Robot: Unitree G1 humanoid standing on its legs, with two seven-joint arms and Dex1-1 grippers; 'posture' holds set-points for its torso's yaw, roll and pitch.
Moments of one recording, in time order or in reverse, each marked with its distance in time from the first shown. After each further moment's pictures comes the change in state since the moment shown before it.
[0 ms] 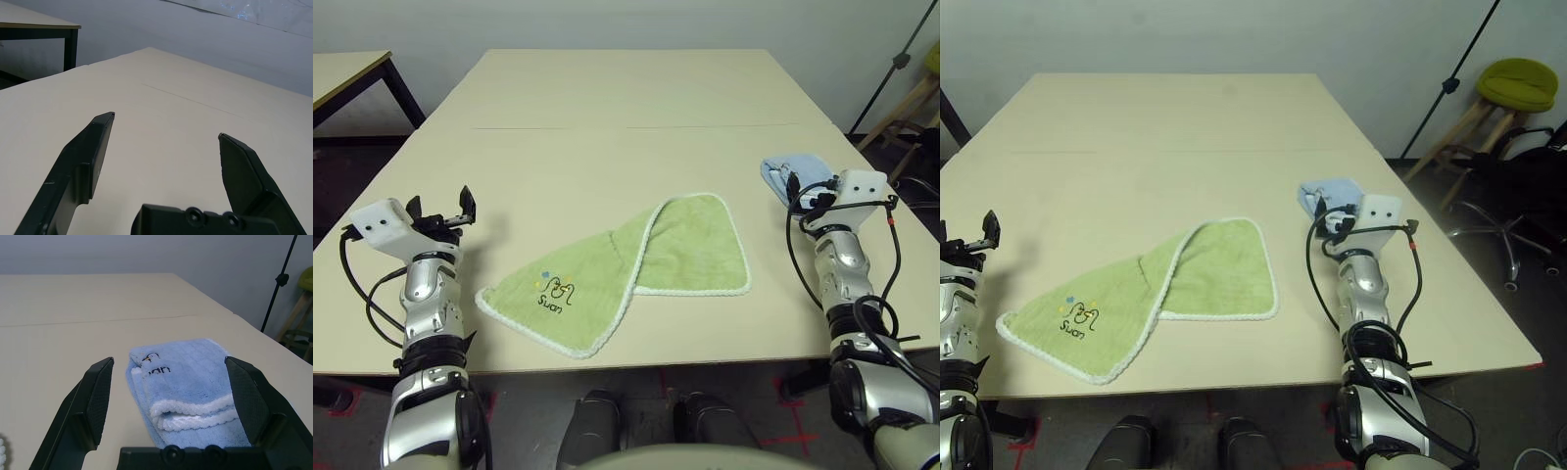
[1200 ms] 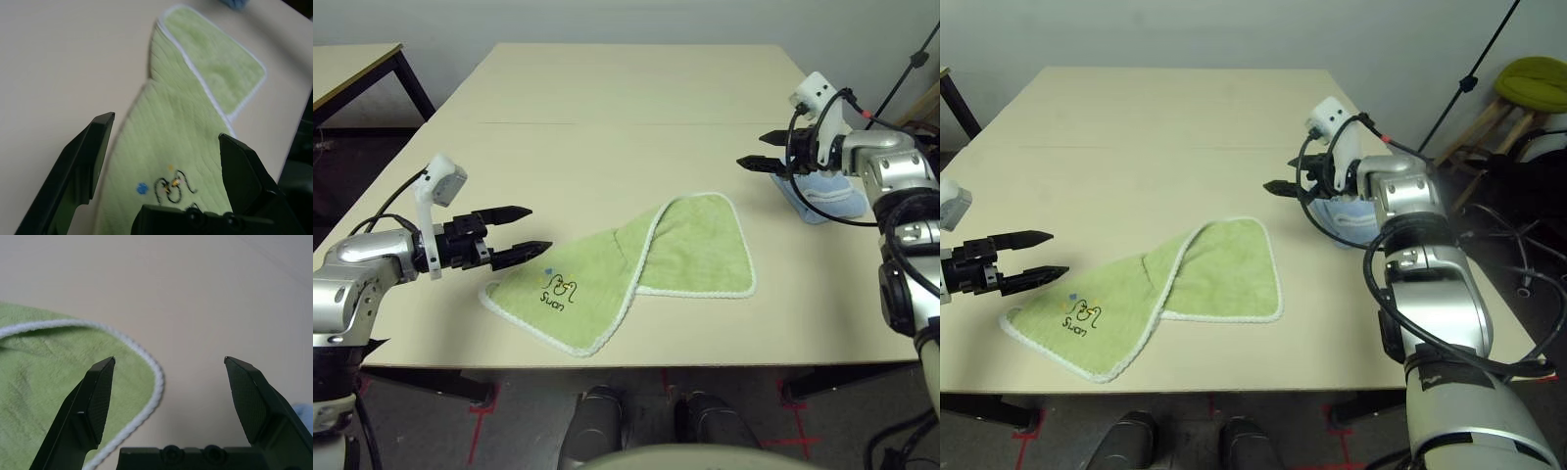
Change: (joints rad) left arm 0.199 0.500 -0.282 -0.757 -0.296 0.887 -0.946; right arm -0.664 -0.250 0.456 0.348 -0.200 0.643 0.980
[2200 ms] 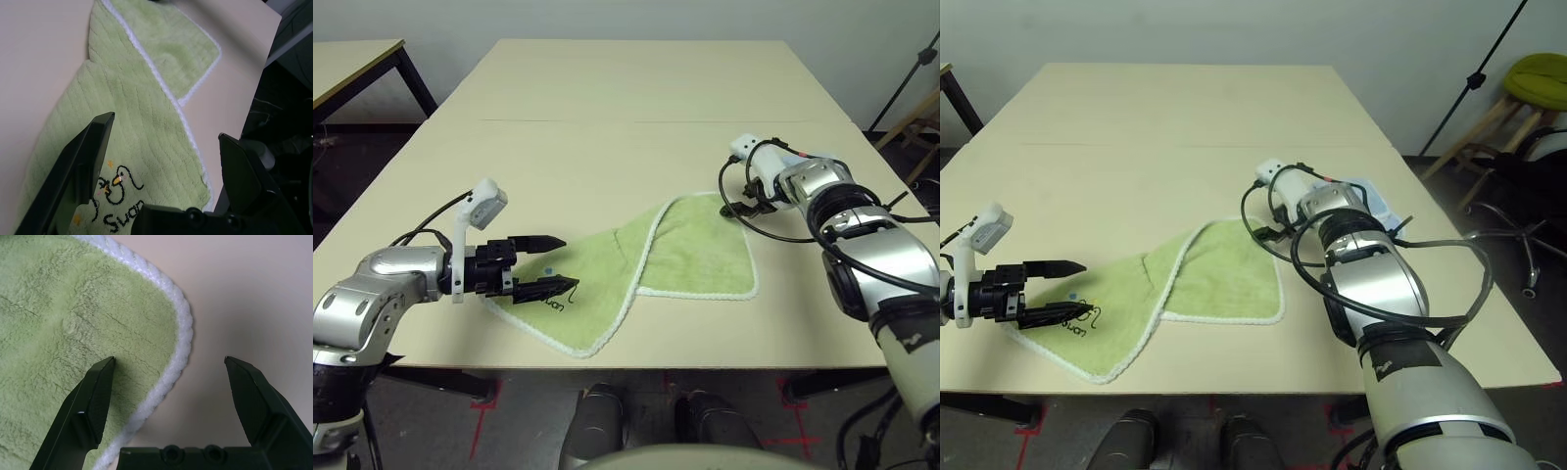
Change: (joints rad) left arm 0.051 -0.035 -0.018 -0.125 -0.054 0.069 -0.014; right arm -0.007 0.196 0.030 0.261 -0.192 0.083 -0.280
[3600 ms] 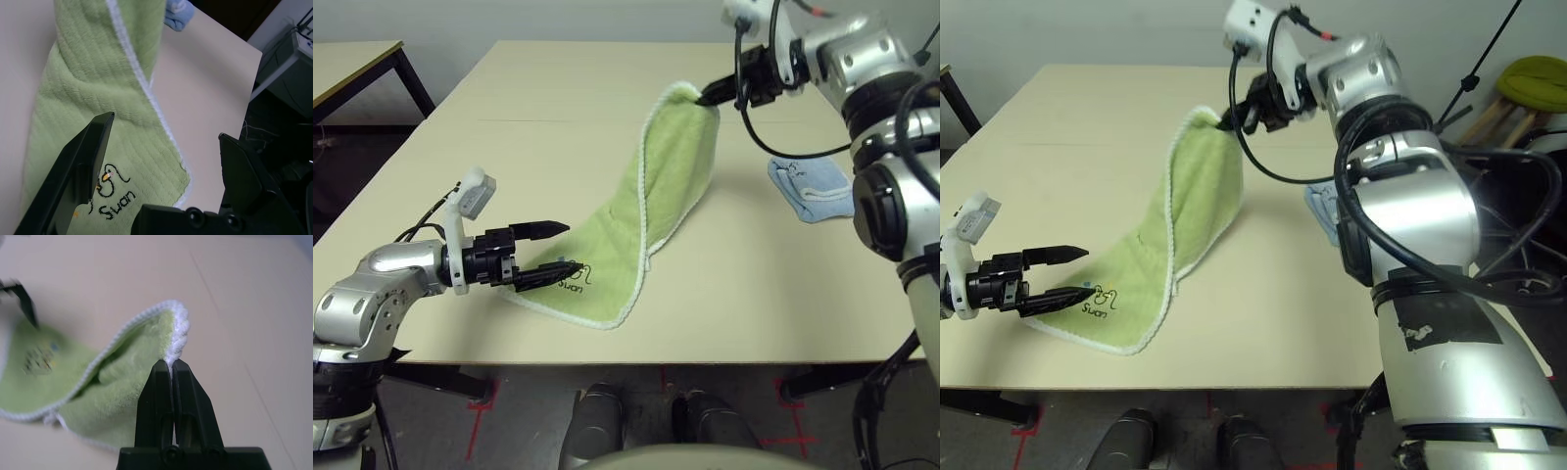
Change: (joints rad) left arm -0.029 -0.052 0.069 0.015 -0.069 -0.026 0.027; right arm -0.557 -0.026 -0.146 -0.058 0.115 -0.194 0.575
